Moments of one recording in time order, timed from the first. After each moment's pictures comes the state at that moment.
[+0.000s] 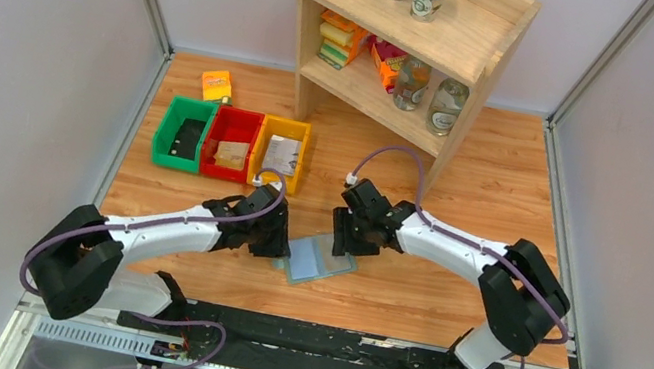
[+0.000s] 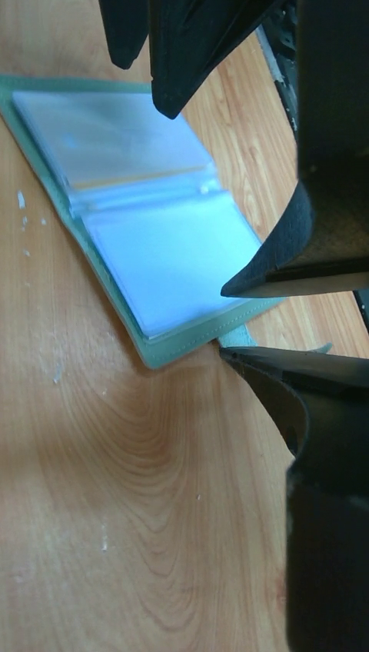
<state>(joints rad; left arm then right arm) -0.76 1.26 0.59 -0.33 0.00 -0.83 0.84 1.60 0.97 -0.47 -0.03 0.59</state>
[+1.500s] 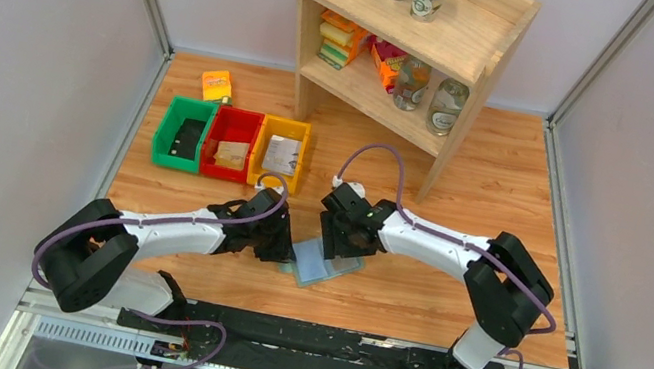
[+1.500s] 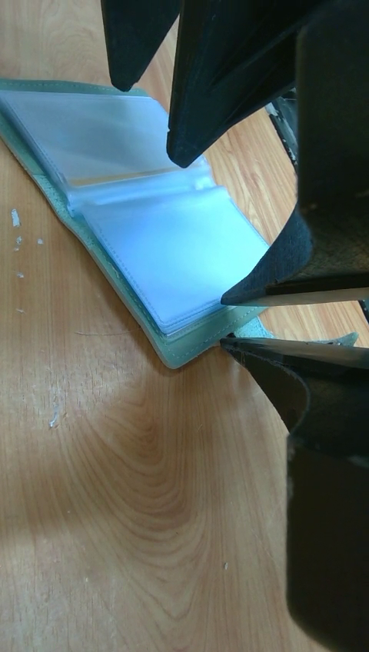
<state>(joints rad) -0.76 1.32 0.53 -0.18 0.08 -0.91 0.93 1.68 1.07 -0.57 0.12 0.61</state>
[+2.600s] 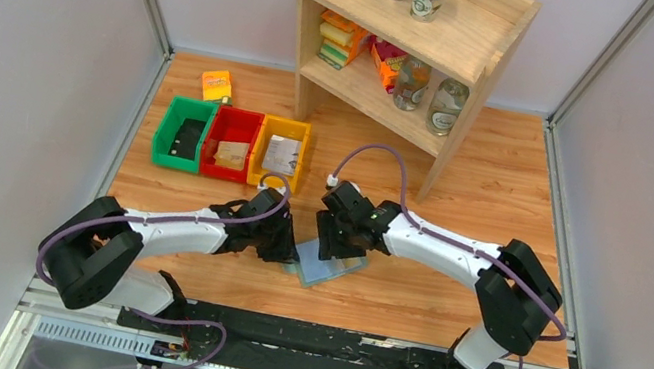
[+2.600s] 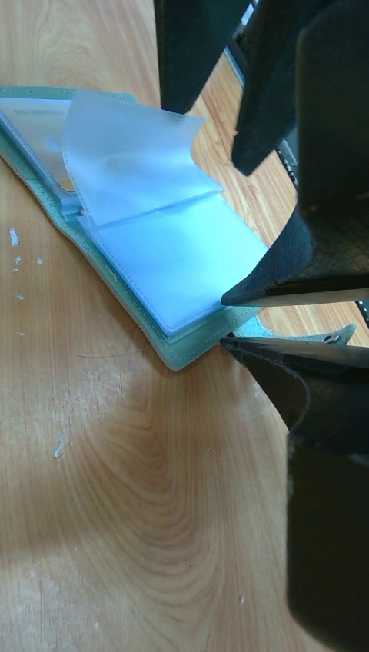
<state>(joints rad) -0.76 1.34 0.52 -0.14 0.11 -0.92 0.95 1.64 1.07 -0.56 0.03 0.61</state>
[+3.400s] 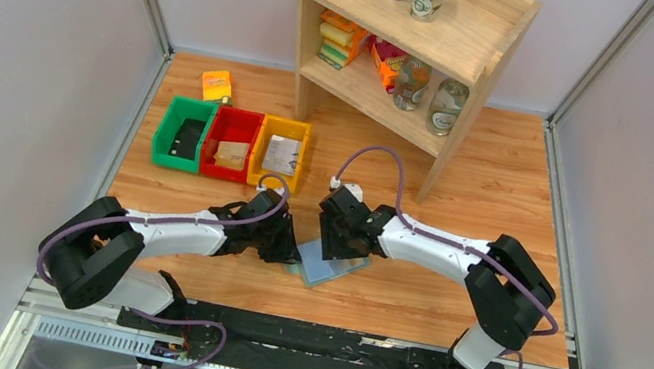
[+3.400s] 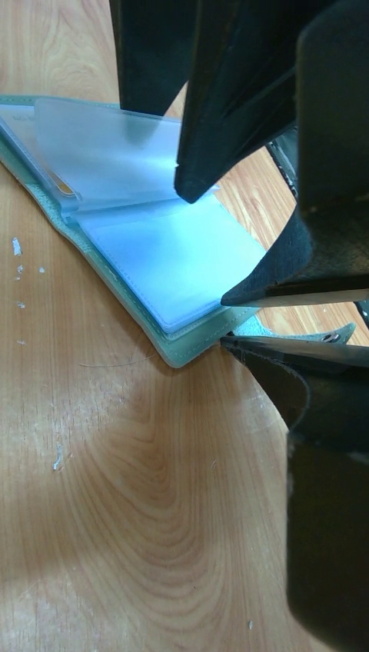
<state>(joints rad) -0.76 1.34 0.50 -0.08 0.12 -0.95 0.96 1.67 1.04 -0.49 0.10 0.64</state>
